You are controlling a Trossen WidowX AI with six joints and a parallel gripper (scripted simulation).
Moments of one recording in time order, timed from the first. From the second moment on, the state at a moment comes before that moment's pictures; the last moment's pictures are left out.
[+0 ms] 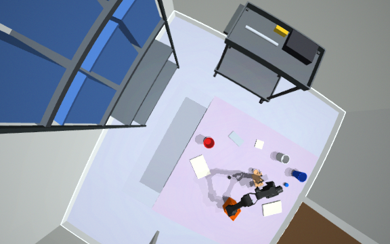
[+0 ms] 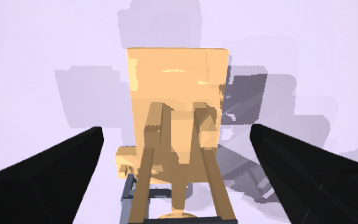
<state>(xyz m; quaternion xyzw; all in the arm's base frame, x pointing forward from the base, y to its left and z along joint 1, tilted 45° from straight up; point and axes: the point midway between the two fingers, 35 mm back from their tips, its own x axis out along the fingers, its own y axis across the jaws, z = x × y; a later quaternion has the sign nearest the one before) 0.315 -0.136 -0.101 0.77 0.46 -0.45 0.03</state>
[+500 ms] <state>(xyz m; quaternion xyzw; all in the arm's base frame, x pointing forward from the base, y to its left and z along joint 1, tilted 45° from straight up) 0.320 -0.119 -0.119 0.77 0.46 -0.45 0.03</state>
